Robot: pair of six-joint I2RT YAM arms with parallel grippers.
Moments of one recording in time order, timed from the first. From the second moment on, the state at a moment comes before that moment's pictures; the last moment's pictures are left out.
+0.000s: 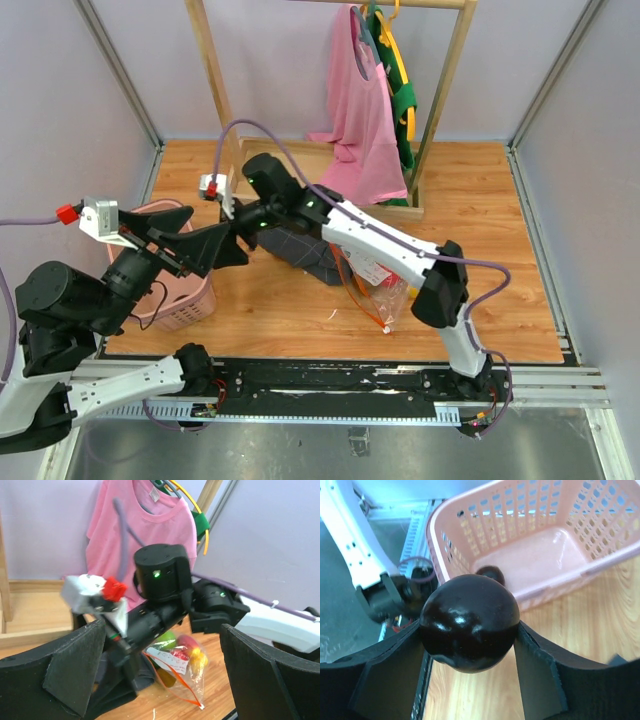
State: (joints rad) left arm -1.05 0.53 1.25 -0.50 -0.54 -0.28; right arm 1.01 2.03 2.07 -0.52 -0.72 -0.16
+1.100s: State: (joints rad) left arm -1.05 0.51 1.26 -0.51 -0.47 -0.33; right arm 1.16 2.27 2.27 -0.42 -0.44 0.04
